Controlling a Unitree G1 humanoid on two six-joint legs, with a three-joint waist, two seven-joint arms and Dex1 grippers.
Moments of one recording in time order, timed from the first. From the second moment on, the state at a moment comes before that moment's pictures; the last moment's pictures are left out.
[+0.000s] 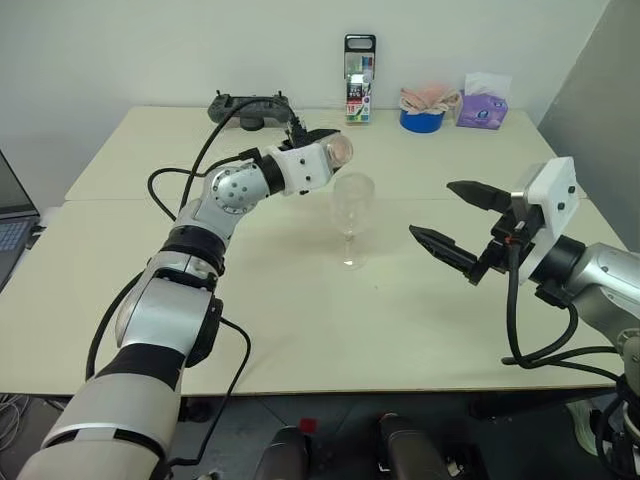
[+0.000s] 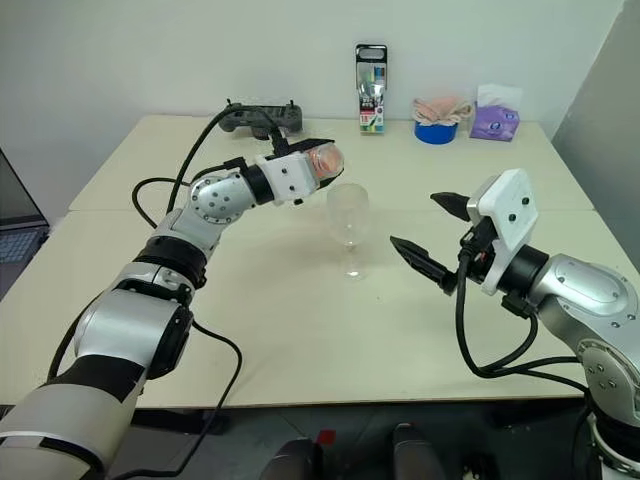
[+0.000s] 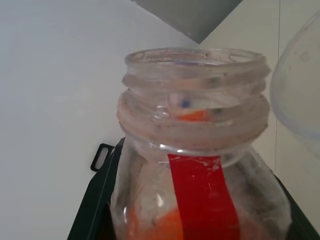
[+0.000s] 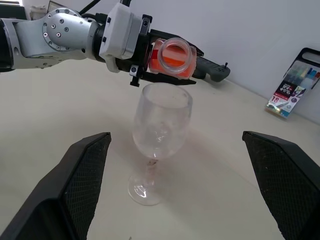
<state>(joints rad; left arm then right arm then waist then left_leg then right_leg) -1.22 0.44 -0.24 1.15 0.36 -0.83 -0.47 -0.38 -0.72 -0.23 -0.75 0.76 0.89 0.46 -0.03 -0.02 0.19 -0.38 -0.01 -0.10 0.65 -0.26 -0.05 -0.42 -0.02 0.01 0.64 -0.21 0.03</state>
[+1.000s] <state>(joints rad) -1.35 0.52 -0.45 1.20 0.72 -0.96 0.01 -0.38 -0.73 -0.22 -0.72 0.76 0.88 0.45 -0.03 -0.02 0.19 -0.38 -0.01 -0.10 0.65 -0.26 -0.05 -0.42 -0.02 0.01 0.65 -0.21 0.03</state>
